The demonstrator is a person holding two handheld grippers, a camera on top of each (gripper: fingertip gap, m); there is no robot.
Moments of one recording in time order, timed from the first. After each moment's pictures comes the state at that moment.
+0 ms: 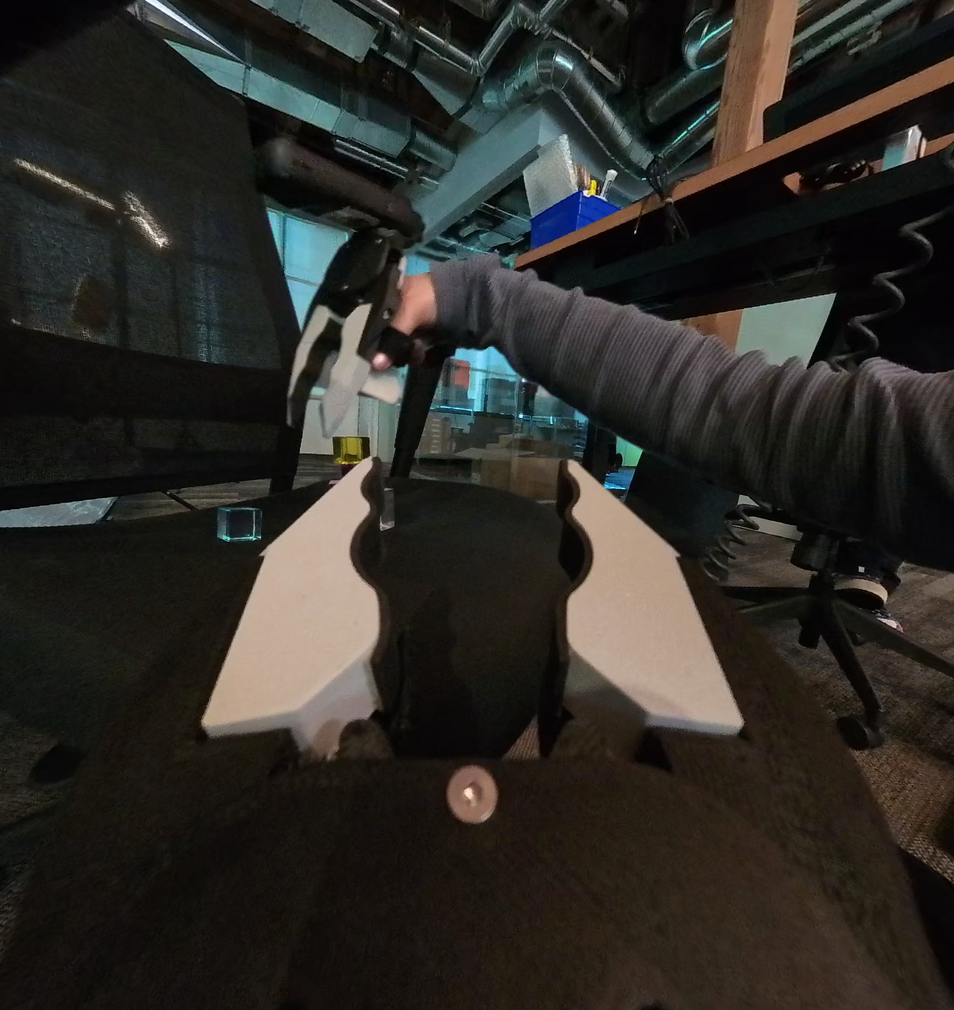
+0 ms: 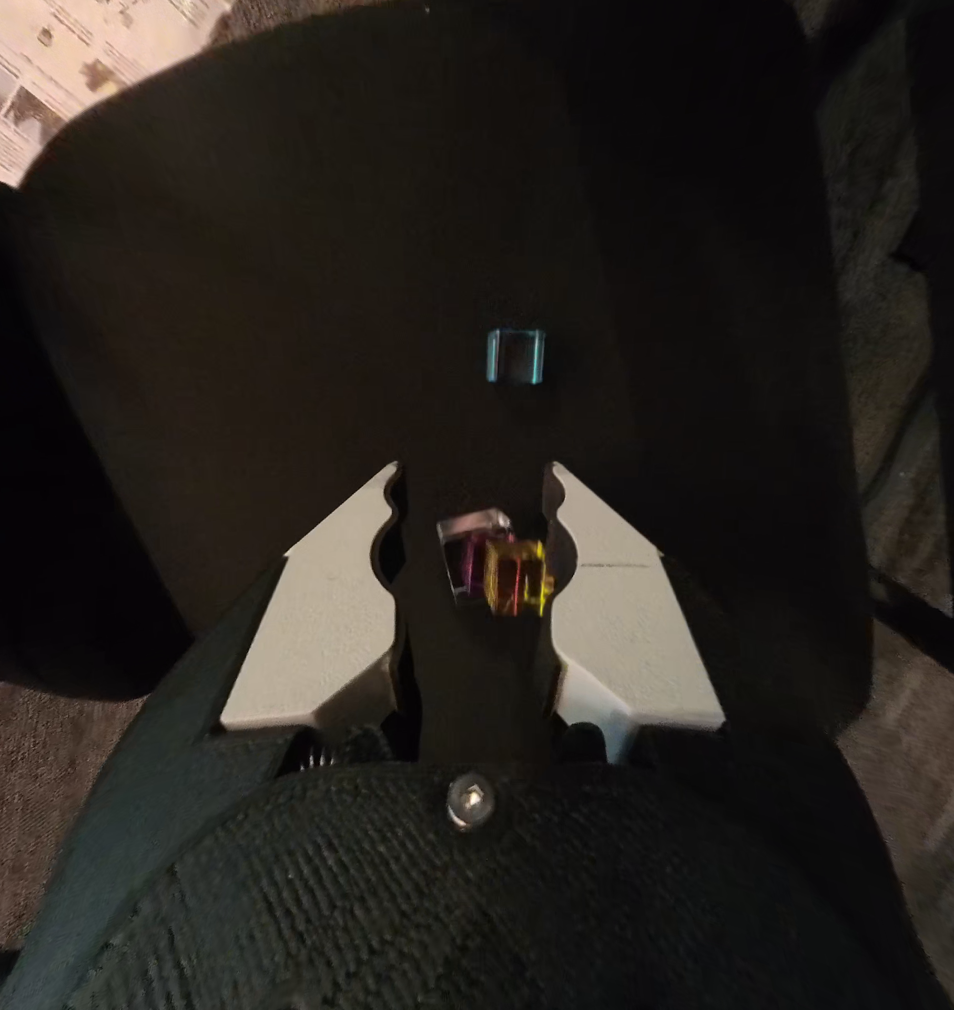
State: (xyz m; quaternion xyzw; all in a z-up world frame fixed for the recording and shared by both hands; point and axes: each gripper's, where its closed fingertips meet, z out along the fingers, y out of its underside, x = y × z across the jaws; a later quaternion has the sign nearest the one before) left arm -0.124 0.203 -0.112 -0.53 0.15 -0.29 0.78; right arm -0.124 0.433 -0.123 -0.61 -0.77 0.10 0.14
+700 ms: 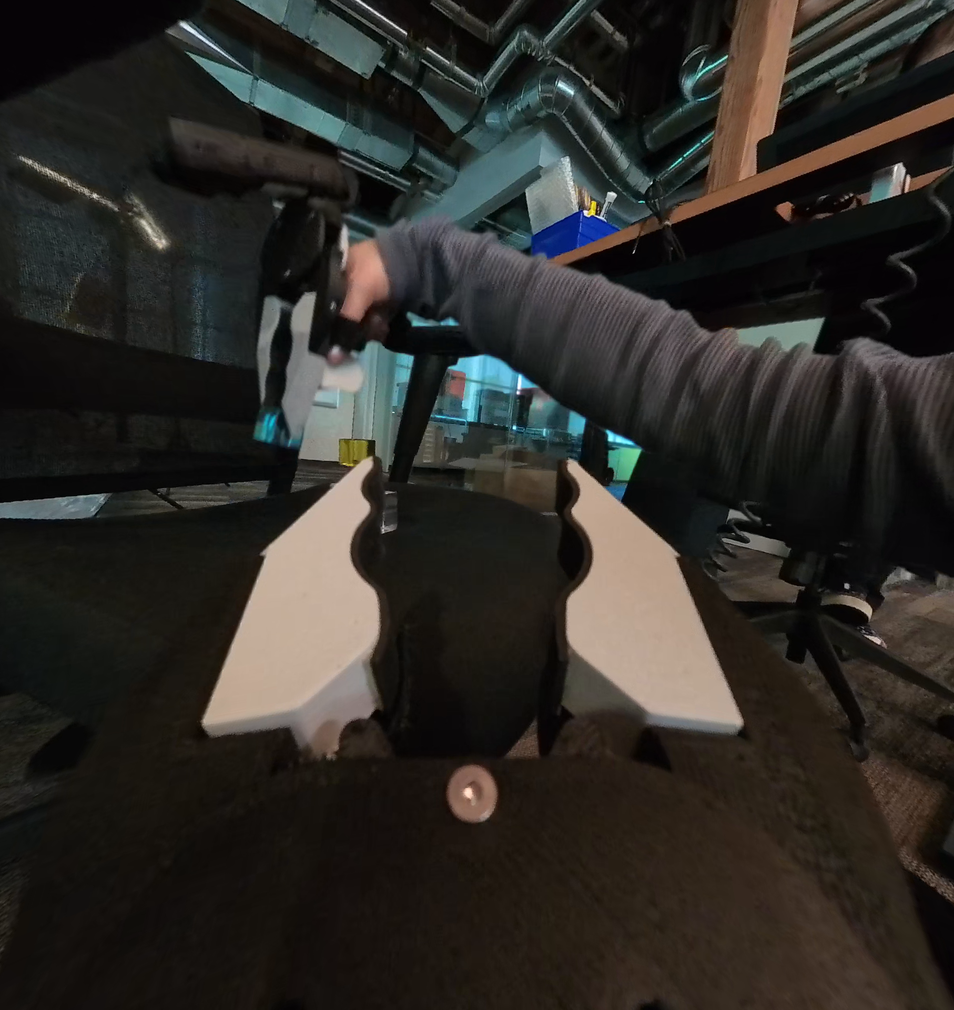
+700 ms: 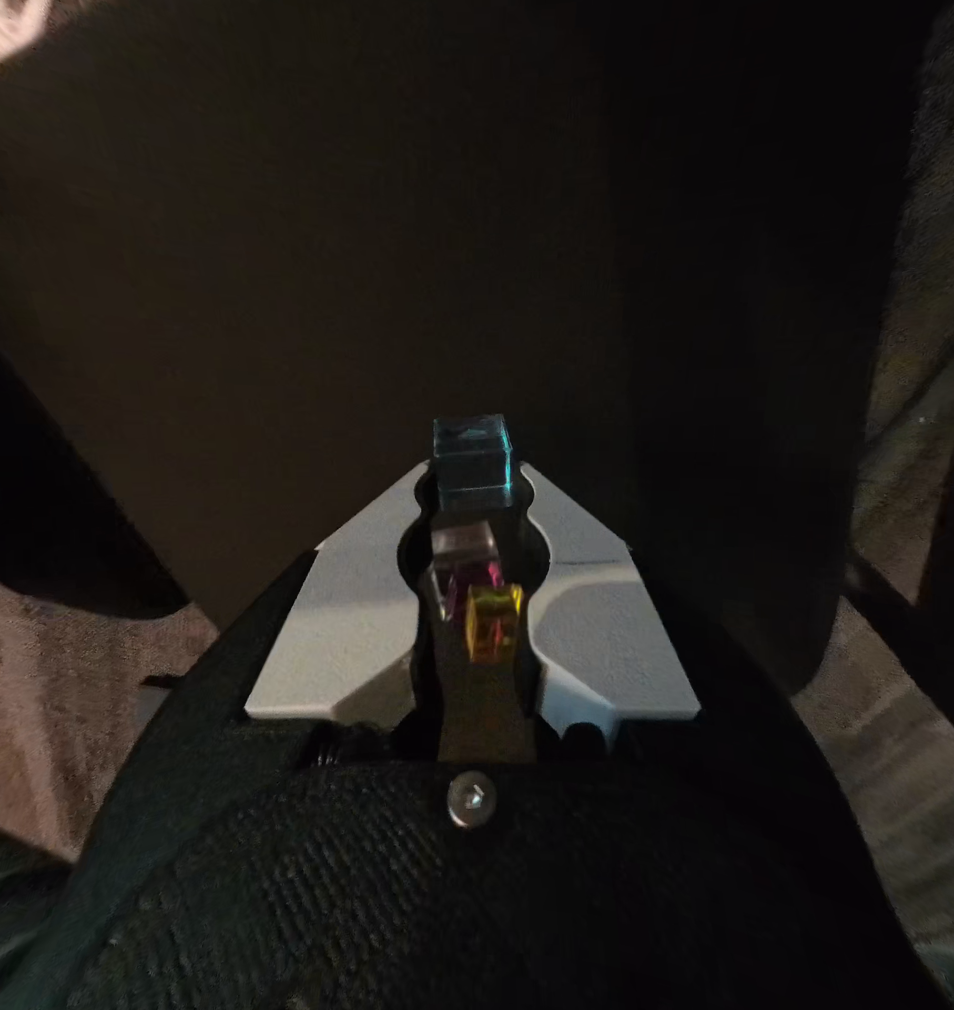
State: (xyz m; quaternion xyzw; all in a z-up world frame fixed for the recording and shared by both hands) left arm -0.134 0.201 -0.112 -0.52 0.13 -0.31 0.78; right arm -0.148 0.432 -0.129 -0.61 -0.79 0.02 0.05
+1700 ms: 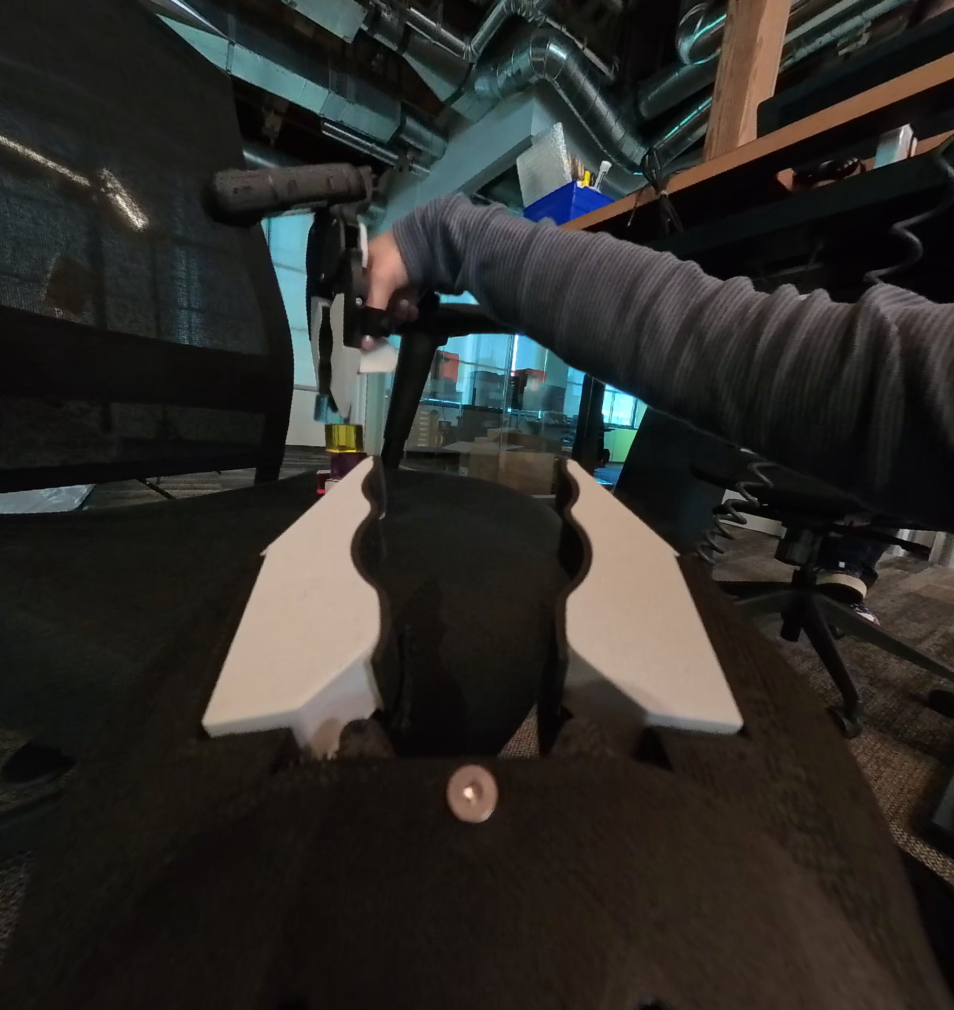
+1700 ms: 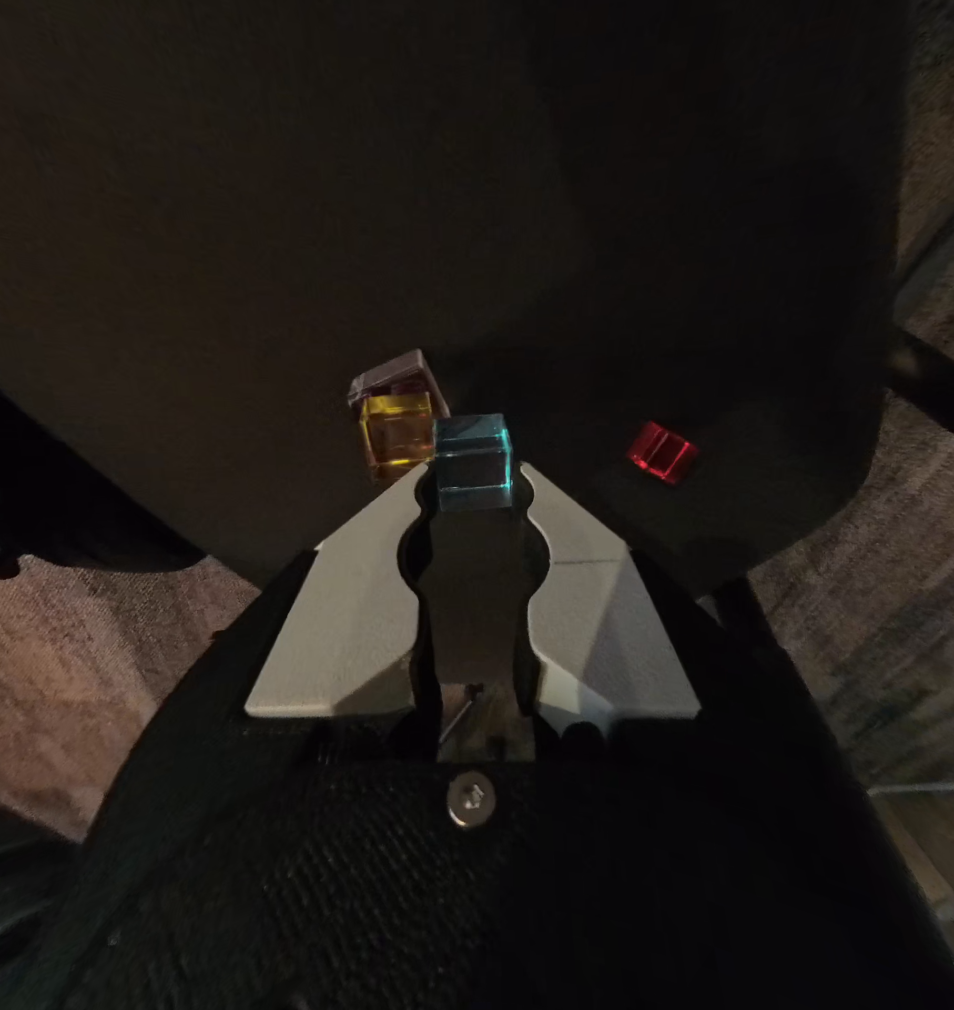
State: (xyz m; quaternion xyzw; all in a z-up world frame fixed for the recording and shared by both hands) left arm -0.119 0.209 -0.118 -0.53 0.15 -0.30 0.77; right arm -0.070 0.487 -0.120 -0.69 -0.72 -0.05 0.02
